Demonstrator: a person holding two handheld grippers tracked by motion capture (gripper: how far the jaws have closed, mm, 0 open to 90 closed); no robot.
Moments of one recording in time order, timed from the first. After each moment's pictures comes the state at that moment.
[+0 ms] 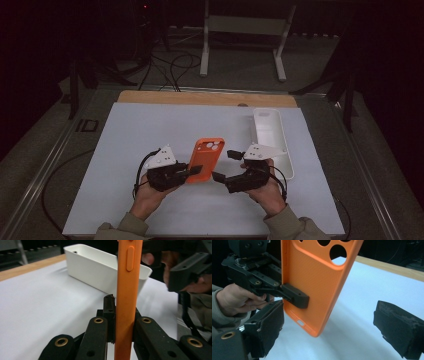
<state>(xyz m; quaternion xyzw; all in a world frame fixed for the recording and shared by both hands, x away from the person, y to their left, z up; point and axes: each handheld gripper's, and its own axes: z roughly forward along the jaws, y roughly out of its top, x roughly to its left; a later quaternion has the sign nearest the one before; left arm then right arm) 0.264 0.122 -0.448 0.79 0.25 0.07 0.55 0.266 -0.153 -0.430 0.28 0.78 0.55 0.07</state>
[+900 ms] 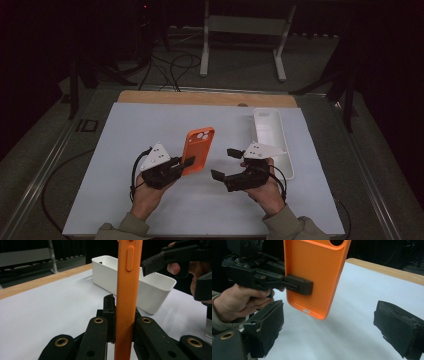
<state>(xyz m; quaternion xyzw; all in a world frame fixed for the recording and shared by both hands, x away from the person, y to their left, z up) 0.261 0.129 -0.442 0.77 0.30 0.15 0.55 0.266 -0.151 -0.426 0.29 0.78 0.55 0.08</state>
